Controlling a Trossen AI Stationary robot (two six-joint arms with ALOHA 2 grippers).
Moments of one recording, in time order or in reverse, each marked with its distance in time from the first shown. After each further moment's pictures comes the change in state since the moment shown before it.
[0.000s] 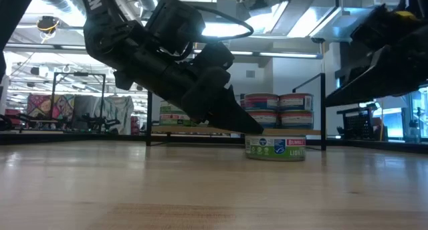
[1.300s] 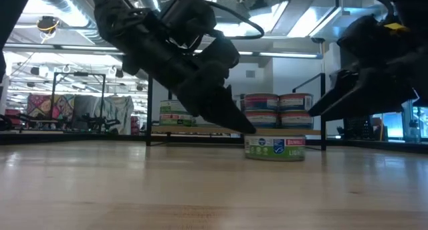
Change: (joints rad) left arm 0.018 -0.056 0.085 -0.274 0.075 0.016; right arm -0.072 0.146 0.050 0.059 -0.083 -0.212
